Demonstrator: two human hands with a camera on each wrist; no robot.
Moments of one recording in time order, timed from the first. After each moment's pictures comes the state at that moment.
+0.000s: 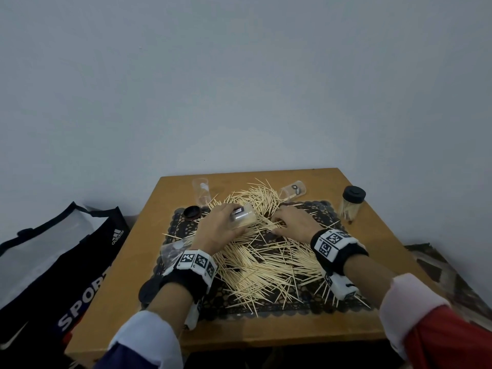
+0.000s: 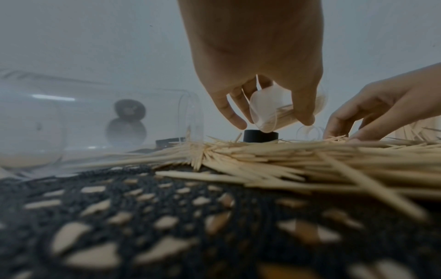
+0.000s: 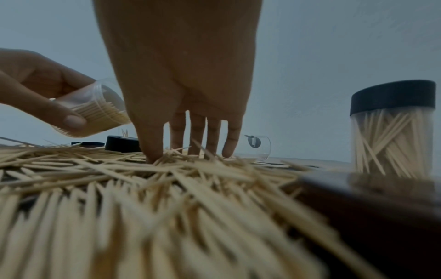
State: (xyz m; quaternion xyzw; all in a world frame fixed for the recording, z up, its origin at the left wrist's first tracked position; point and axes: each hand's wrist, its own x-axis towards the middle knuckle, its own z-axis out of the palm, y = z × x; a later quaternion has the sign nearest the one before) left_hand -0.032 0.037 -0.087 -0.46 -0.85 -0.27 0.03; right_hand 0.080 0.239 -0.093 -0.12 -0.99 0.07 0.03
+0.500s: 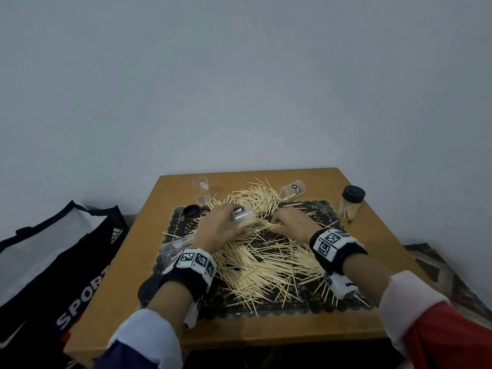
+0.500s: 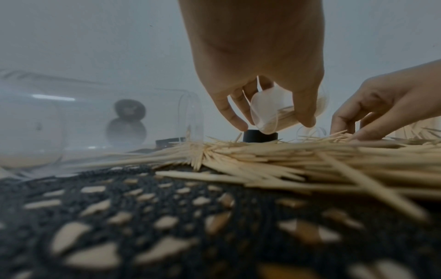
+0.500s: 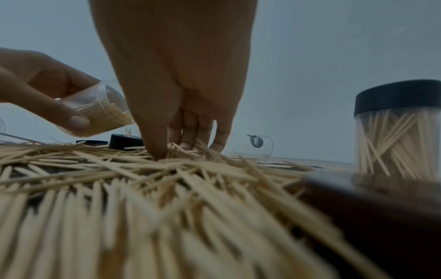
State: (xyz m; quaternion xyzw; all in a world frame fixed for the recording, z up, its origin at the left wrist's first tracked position) left_hand -0.035 0.038 -0.091 -0.46 -0.84 -0.27 0.03; right_hand 0.083 0.233 -0.088 -0.11 -0.99 0.10 0.03
